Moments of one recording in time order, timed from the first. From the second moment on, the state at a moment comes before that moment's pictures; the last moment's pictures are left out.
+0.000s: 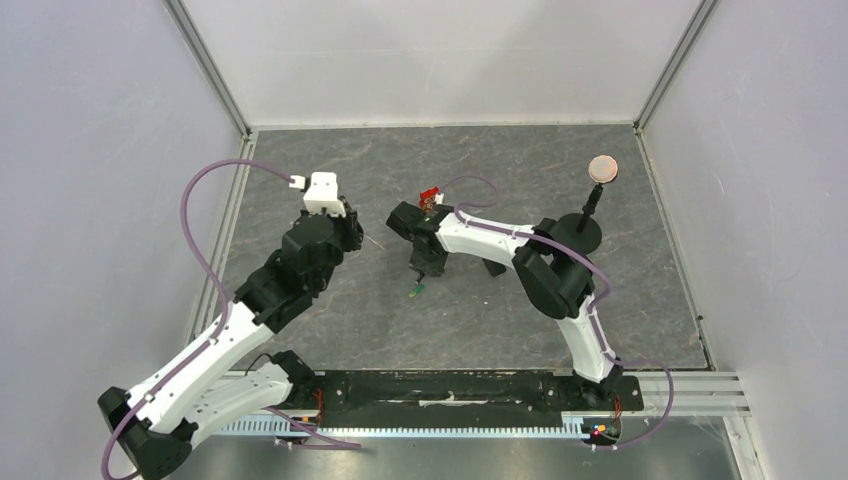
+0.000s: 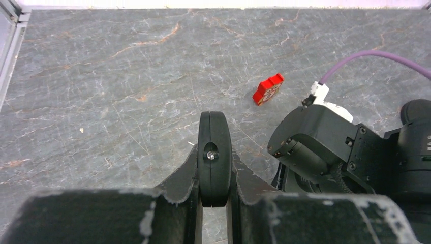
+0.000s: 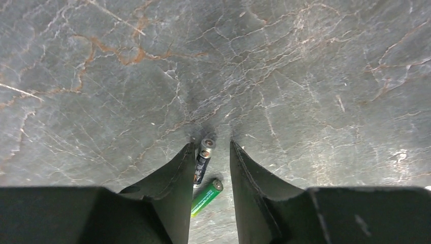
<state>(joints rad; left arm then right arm) -0.71 0.86 0.86 -0.29 -0.55 -0.26 0.89 2.13 1.62 -0.82 0.27 1.23</state>
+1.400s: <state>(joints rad) -0.59 1.13 0.84 0.01 0.34 -0.72 0.87 1.04 1.05 -0.15 0.28 0.36</state>
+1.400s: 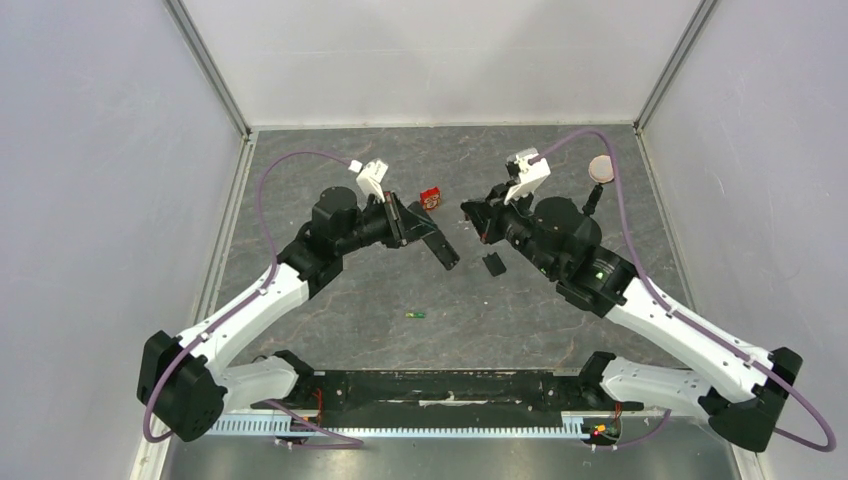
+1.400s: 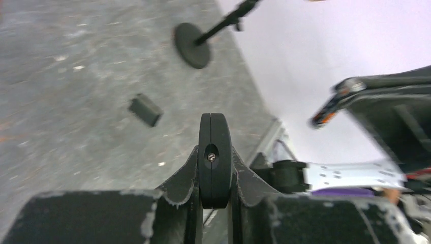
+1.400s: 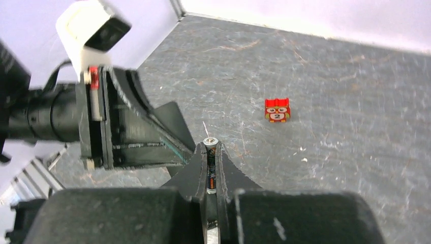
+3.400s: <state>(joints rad) -0.58 1.15 0.81 0.60 0.66 -1.09 0.87 0.92 1.07 -0.26 -0.21 -0.09</state>
